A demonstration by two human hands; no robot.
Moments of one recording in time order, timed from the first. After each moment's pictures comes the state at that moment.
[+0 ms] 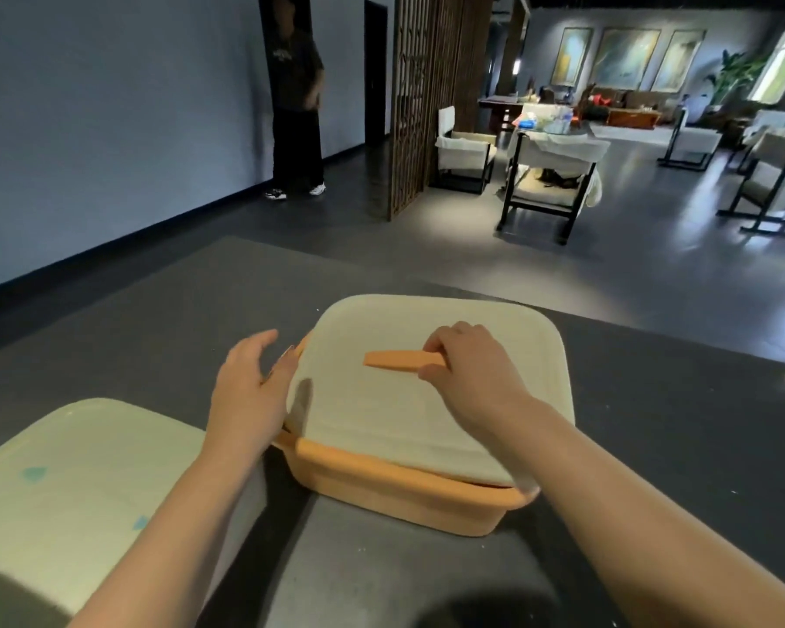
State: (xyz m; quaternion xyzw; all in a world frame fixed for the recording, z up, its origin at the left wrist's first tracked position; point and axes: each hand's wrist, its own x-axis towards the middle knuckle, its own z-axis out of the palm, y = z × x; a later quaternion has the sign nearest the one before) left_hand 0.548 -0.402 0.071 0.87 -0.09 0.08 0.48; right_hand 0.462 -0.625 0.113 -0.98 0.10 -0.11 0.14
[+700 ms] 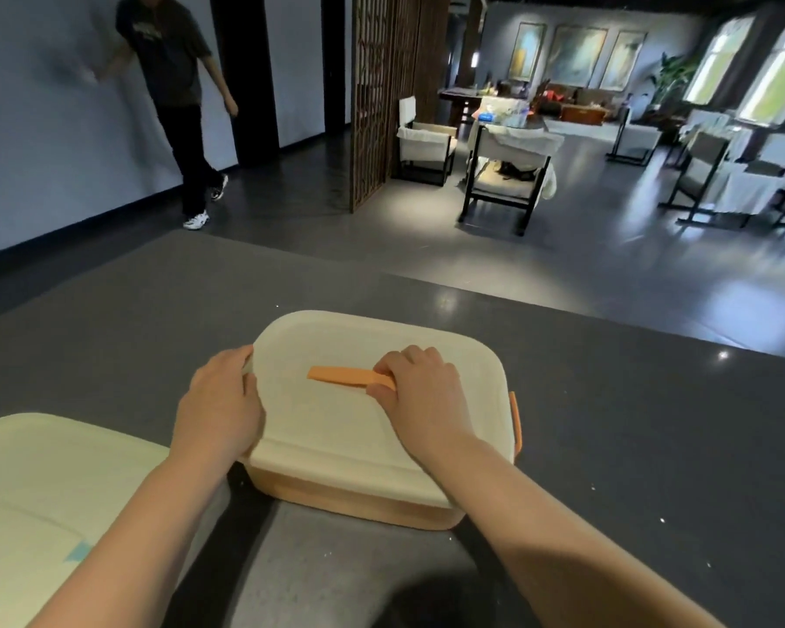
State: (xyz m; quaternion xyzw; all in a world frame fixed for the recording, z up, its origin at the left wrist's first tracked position) left_hand 0.556 -0.415 0.061 0.94 -0.13 0.03 0.32; right_hand 0.456 -0.606 0.074 -0.98 0.12 -0.14 0.12
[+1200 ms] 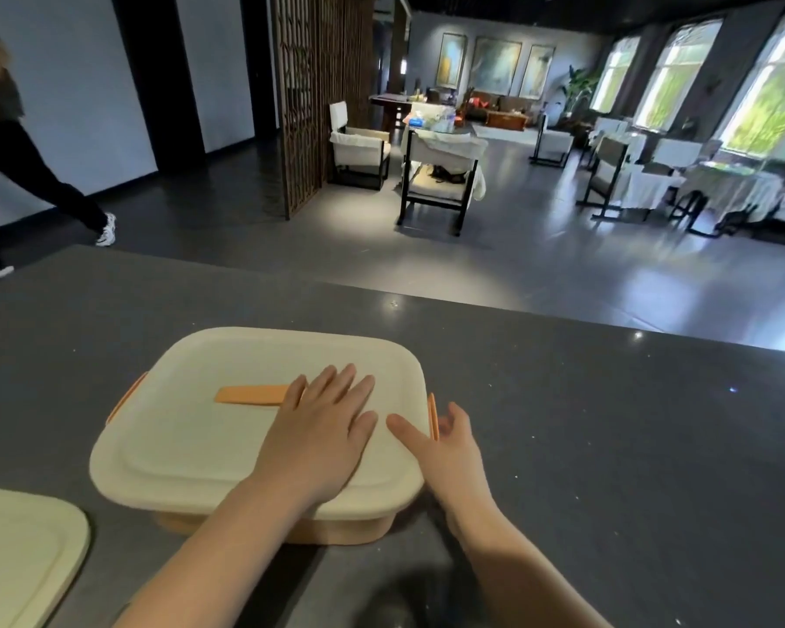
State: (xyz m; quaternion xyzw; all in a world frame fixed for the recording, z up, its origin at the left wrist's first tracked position) left_hand 0.485 -0.547 0.053 0.89 -0.43 0.00 0.14; right_hand 0.372 -0.659 0.041 -0.67 0.42 -0.17 0.59
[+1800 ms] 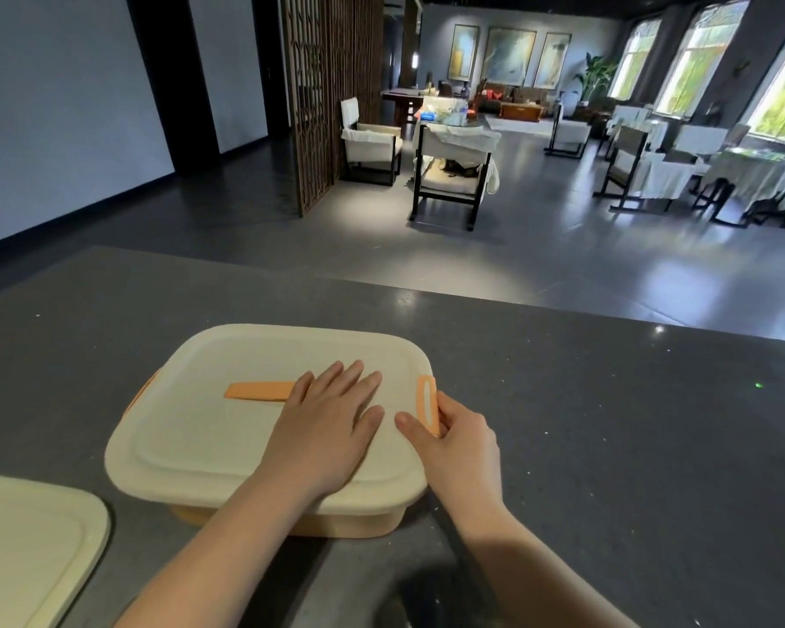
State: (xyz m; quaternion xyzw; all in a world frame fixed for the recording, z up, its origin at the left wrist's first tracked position) left_hand 0.487 -0.543 0.052 0.89 -0.43 -0.01 0.14; right_hand 0.367 -0.652 0.052 -0.81 0.36 -0.21 0.41
